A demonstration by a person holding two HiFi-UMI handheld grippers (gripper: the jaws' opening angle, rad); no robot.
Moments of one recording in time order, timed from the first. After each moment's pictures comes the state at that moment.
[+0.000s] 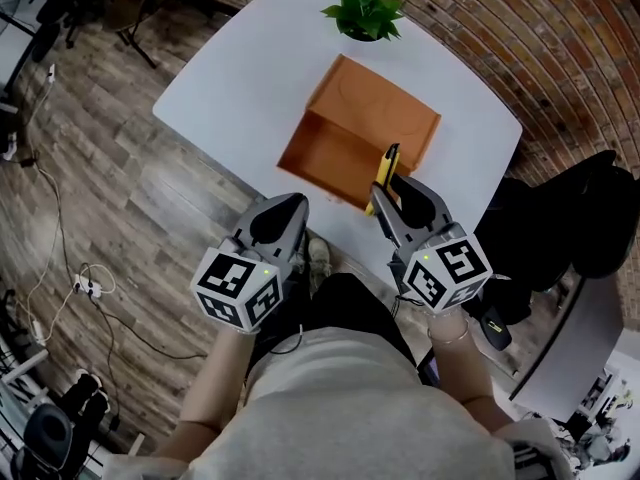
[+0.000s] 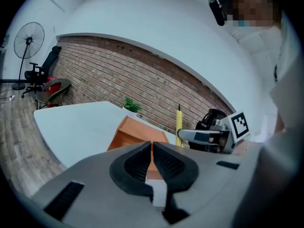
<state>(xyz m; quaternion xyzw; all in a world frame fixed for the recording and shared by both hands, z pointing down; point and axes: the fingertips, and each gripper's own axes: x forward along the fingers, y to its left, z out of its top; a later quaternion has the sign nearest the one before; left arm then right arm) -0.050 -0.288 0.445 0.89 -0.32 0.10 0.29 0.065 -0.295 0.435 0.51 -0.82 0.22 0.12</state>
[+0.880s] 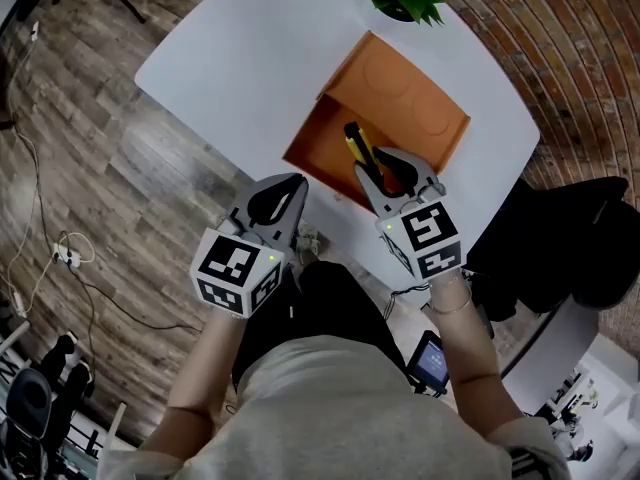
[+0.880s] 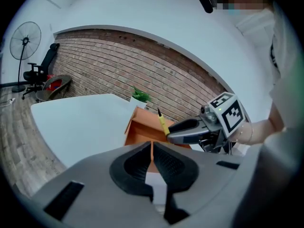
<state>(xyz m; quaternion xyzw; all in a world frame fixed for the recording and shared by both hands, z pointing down) -0.061 -0.329 0.511 0.89 -0.32 0.14 0.30 0.029 -0.352 0.530 0.40 -0.83 0.16 0.36</state>
